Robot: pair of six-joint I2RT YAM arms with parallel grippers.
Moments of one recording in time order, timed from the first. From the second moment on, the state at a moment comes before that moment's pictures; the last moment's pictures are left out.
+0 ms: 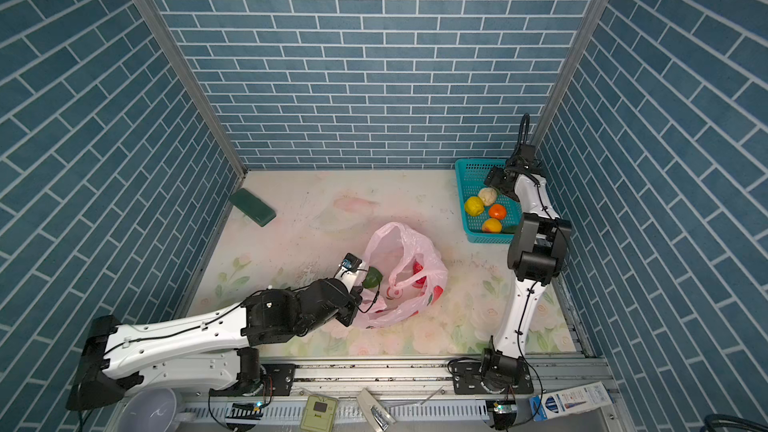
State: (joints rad) left arm -1.26 1.08 0.83 -0.50 -0.40 -0.50; right arm -0.15 2.16 1.92 -0.66 -0.14 0.31
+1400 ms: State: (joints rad) left arm -1.25 1.00 0.83 -0.61 -0.42 -0.51; right arm 0.81 1.19 1.14 -0.70 -0.30 0.56
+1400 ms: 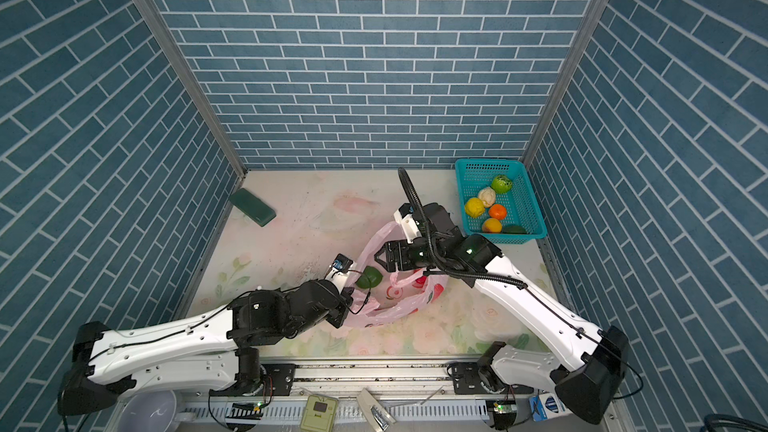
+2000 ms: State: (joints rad) left arm -1.24 0.96 0.82 -0.62 -0.44 -0.55; right arm 1.01 1.33 0.87 -0.42 -0.13 0.57
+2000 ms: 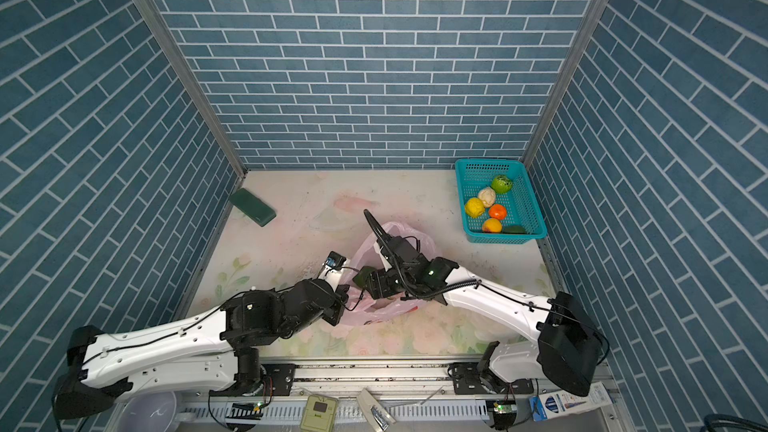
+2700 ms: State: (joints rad) left arm -1.22 0.92 0.79 -0.61 -0.41 -0.55; right arm 1.12 1.52 0.79 -0.40 -0.11 0.55
